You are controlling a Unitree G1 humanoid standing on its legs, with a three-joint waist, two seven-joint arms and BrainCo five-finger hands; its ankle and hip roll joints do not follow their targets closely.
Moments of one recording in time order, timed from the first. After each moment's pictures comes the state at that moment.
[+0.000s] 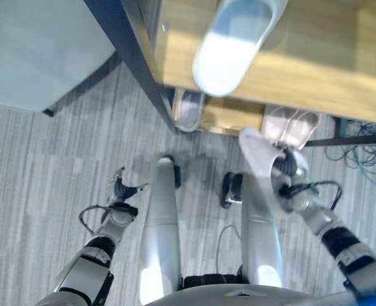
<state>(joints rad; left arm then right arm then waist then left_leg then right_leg) -0.37 0.47 -0.25 1.16 -0.05 -0.24 0.49 -0.52 -0.58 0.41 0.59 -0.26 -0.16 -0.58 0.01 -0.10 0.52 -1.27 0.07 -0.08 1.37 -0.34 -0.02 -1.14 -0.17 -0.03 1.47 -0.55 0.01</state>
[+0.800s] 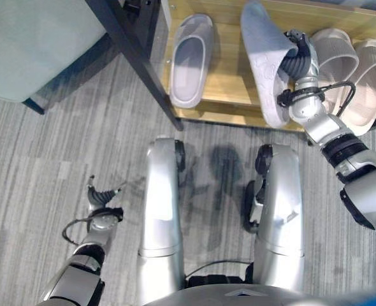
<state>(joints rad) -0.30 0.48 -0.25 1.11 -0.34 -0.28 0.55 -1.17 -0.57 0.70 0.85 0.10 -0.16 -0.59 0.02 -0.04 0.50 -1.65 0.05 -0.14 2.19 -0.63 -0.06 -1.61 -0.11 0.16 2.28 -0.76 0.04</state>
